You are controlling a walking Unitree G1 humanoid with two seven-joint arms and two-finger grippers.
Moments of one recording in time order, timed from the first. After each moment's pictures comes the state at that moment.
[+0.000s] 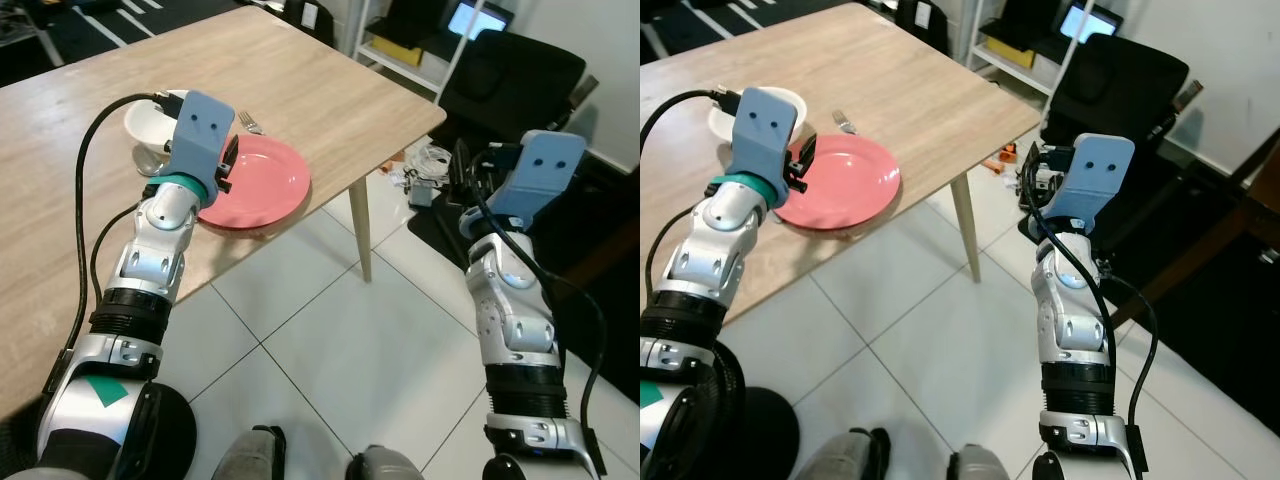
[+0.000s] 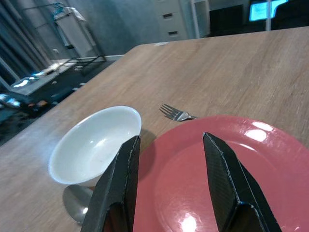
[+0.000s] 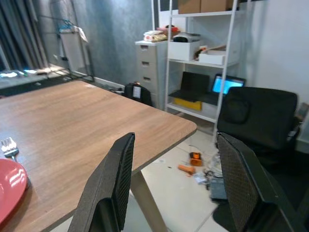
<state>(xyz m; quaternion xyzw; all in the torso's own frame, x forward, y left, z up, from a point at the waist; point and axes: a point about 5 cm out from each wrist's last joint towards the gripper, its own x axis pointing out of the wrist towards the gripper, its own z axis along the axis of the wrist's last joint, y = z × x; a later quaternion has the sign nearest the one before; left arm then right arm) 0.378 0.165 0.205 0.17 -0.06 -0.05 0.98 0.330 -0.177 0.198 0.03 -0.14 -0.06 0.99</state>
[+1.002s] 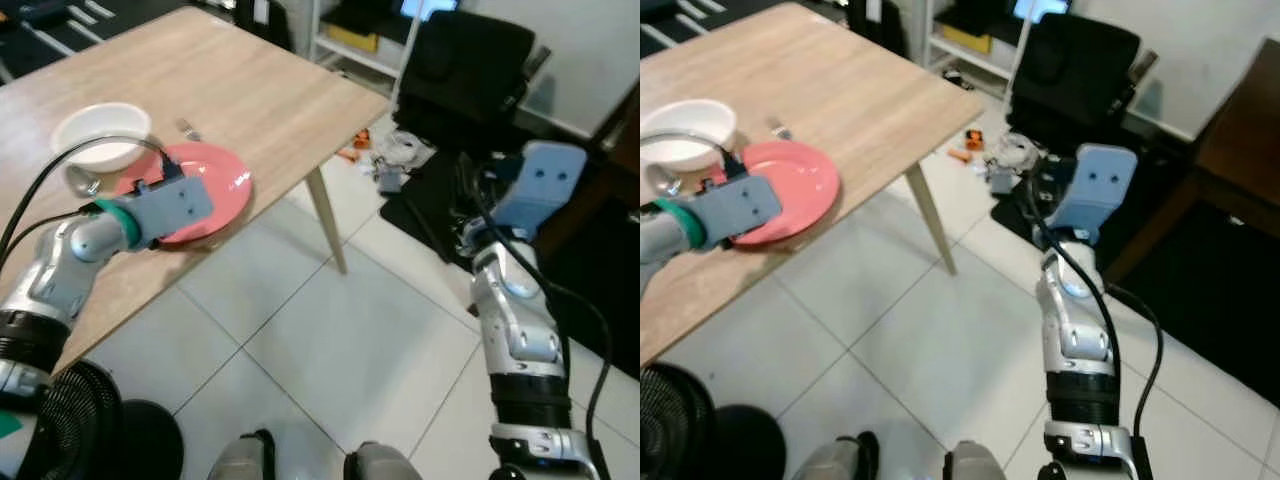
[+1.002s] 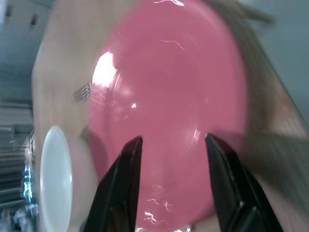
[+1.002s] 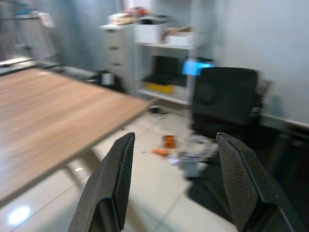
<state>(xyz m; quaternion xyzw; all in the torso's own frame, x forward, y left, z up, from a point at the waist) 0.335 0.243 0.166 0.57 0.07 -0.26 0.78 0.327 -0.170 0.187 0.03 -0.12 -0.05 0.99</state>
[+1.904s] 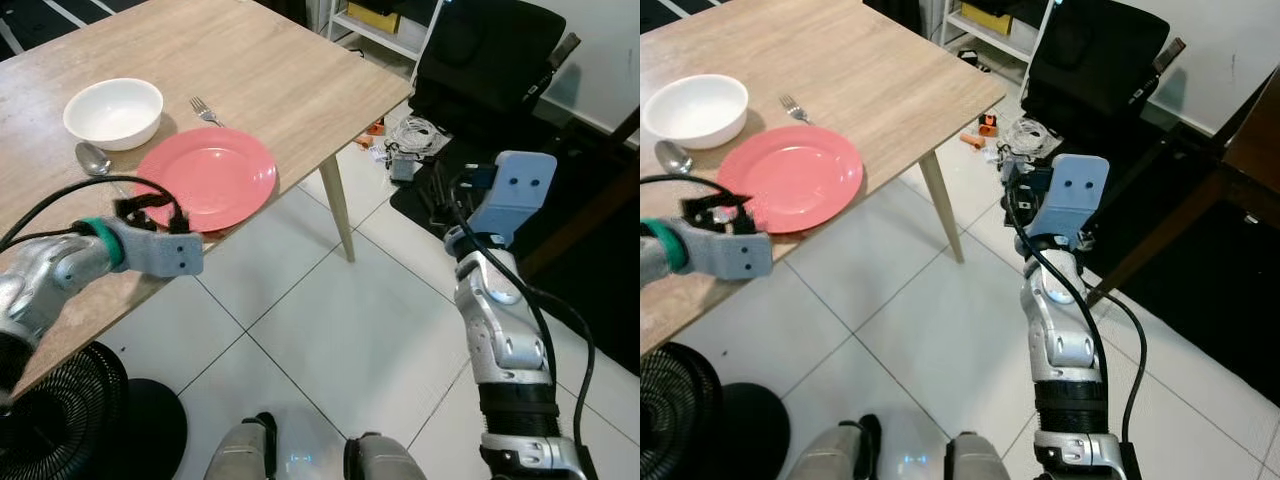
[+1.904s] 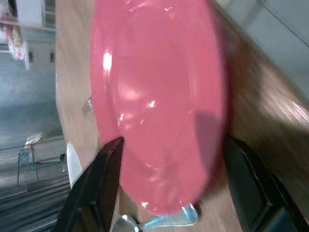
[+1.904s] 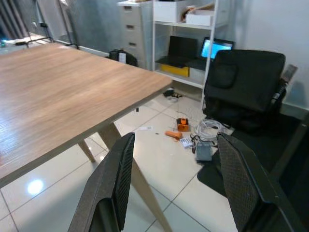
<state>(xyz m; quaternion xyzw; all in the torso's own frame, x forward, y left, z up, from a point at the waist) 0.342 0.225 0.164 0.65 0.00 -0.26 0.71 0.320 -0.165 0.178 0.03 -0.10 -0.04 0.99</state>
